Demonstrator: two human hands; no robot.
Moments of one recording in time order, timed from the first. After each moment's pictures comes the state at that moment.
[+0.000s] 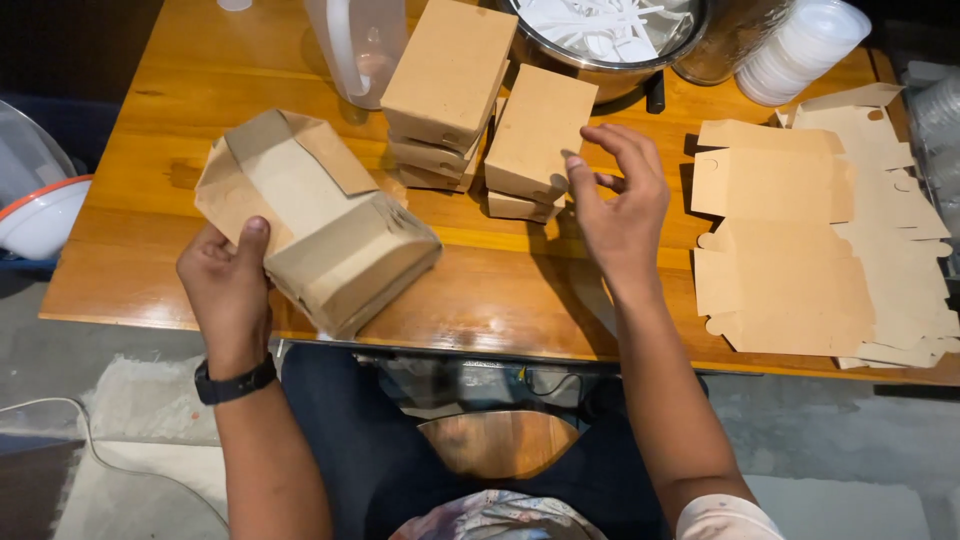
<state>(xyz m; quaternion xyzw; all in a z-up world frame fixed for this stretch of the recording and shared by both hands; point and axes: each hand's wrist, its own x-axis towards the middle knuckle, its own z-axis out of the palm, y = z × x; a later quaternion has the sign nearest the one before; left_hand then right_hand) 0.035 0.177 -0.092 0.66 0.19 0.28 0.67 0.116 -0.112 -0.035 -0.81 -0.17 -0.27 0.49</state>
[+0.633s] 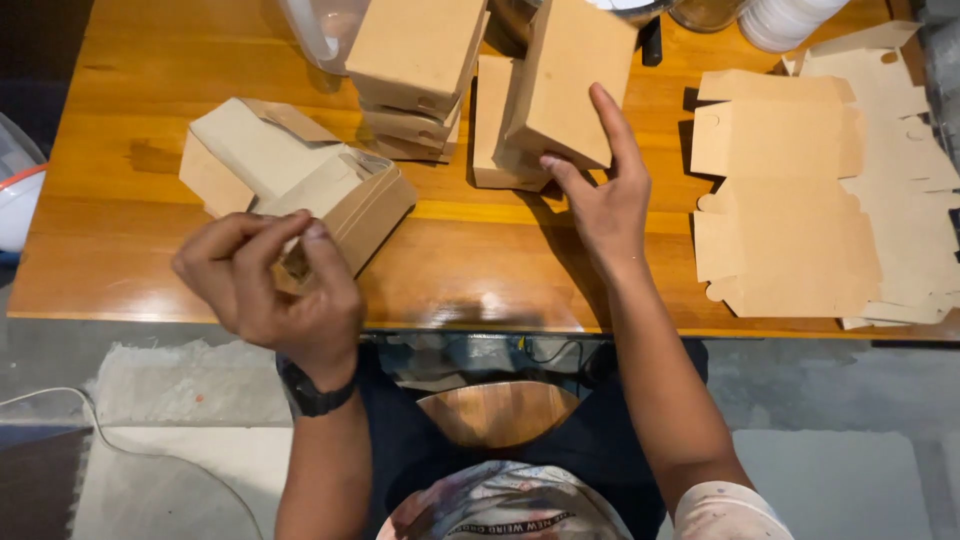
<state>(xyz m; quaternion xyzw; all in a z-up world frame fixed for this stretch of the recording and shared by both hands) 0.013 0.074 -0.018 0.77 0.01 0.57 0.28 0.109 -0.123 -0.057 -0.82 -0.14 -0.19 0.52</state>
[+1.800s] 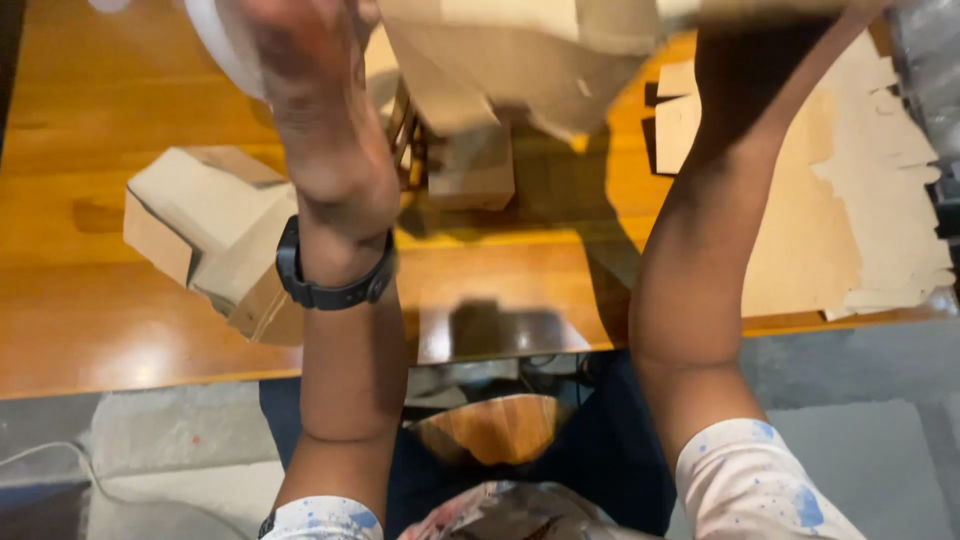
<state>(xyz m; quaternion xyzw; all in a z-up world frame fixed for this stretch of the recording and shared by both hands) 0.149 0.039 -0.009 0.58 -0.36 0.37 0.63 0.164 -0.179 0.017 -0.68 -0.34 -0.18 0.62</state>
